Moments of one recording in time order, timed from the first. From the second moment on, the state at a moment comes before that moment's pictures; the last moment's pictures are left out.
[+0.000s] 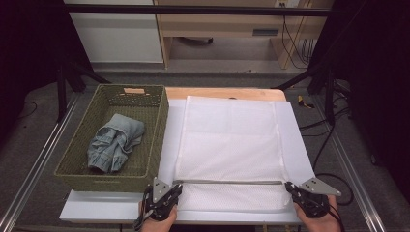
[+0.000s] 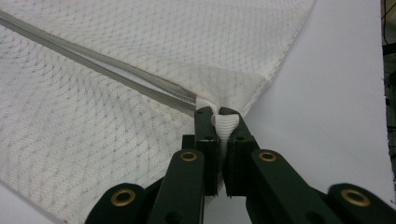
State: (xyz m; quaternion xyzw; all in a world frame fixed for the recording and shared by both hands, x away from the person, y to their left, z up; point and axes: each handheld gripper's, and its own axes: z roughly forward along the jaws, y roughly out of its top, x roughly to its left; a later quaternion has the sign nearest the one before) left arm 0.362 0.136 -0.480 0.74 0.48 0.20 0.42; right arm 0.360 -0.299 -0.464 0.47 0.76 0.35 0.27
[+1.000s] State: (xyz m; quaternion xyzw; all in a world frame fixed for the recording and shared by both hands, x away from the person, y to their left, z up) left arm 0.362 0.143 -0.480 0.74 0.49 0.20 0.42; right arm 0.361 -0.300 -0.466 0.48 0.76 0.34 0.27
